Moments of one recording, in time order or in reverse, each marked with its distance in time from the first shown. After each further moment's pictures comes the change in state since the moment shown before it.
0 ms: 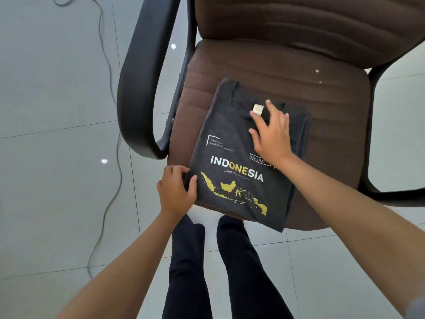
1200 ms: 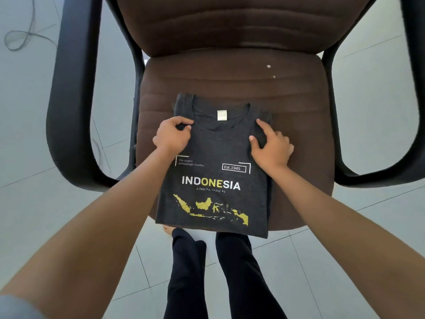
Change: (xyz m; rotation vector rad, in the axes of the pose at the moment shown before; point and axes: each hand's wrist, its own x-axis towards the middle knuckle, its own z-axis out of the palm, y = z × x) left_hand 0.152 0.135 0.031 -0.064 -0.294 -0.089; right_hand -0.035 0.055 -0.016 0.325 -0.075 0.746
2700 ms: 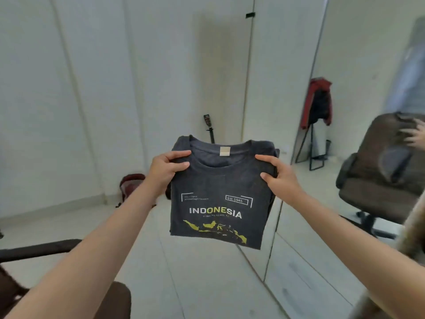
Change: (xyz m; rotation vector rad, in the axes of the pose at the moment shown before) left_hand -0.624 0.171 -0.180 -0.330 -1.690 1.258; right_hand -0.807 -0.111 -0.274 0.397 1.540 0.409
